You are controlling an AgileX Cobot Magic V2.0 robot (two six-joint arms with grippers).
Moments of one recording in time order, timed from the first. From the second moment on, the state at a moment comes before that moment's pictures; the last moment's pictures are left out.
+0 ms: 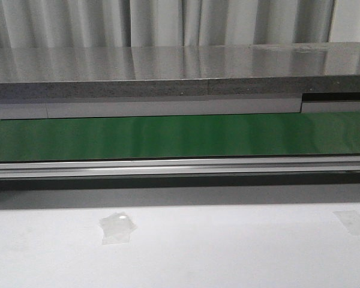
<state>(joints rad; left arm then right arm) 0.11 0.35 -0.36 -0.77 0.30 0.72 0.07 -0.01 -0.01 0.00 0.17 0.09</state>
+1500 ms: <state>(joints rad) 0.11 0.35 -0.36 -0.77 0.30 0.72 0.07 -0.01 0.03 -0.01 0.13 0.10</state>
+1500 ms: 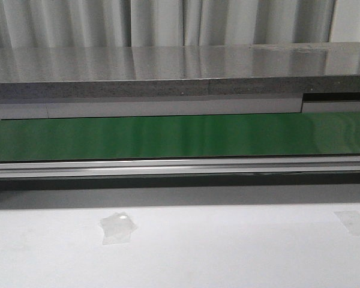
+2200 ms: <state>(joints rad) 0.01 0.30 -0.34 -0.18 0.29 0.19 0.07 -0.01 0.03 -0.01 0.13 0.10</state>
